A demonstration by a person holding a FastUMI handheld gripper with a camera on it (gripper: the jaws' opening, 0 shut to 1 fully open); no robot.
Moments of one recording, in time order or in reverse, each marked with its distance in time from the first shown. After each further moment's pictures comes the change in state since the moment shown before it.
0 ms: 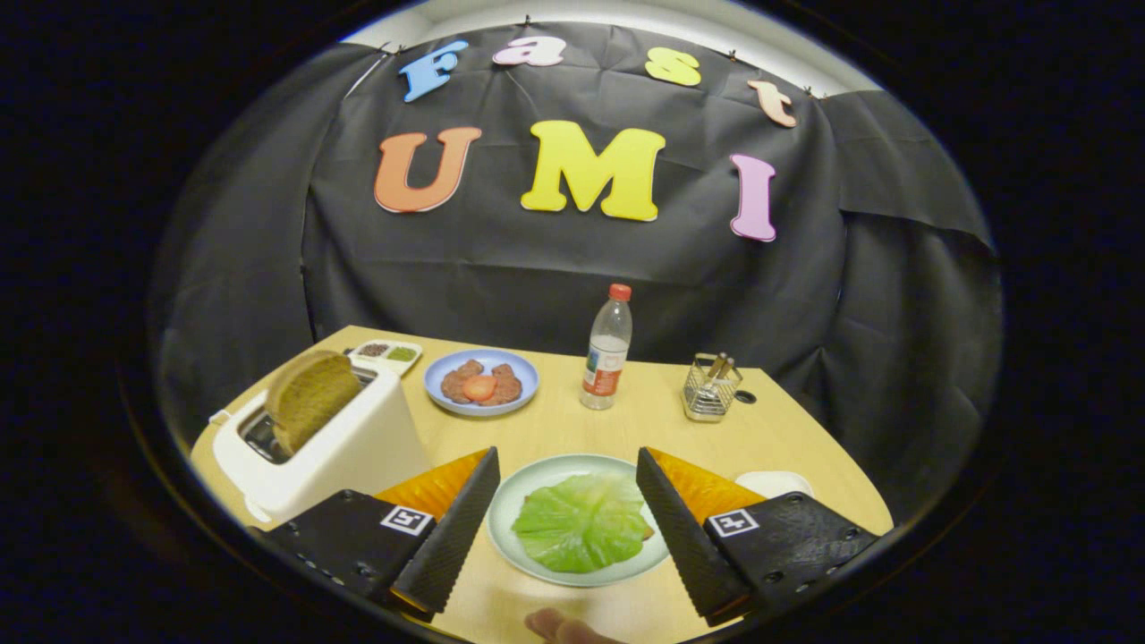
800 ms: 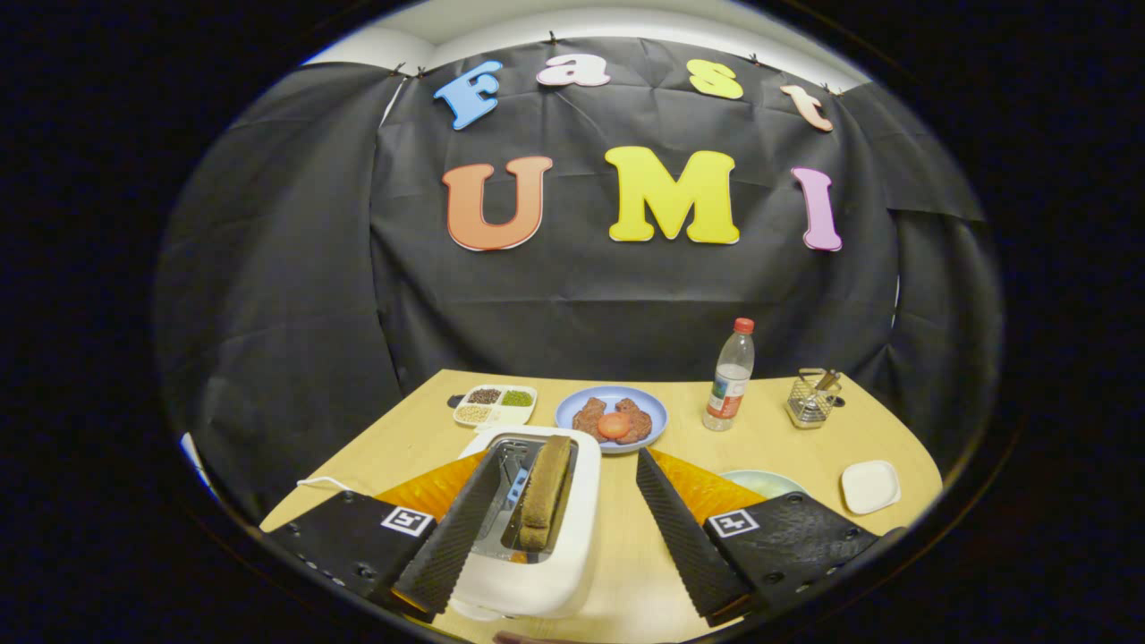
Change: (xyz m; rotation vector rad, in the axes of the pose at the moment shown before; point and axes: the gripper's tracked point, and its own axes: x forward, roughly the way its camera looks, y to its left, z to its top) arm -0.005 0.152 0.030 0.049 -0.026 0.166
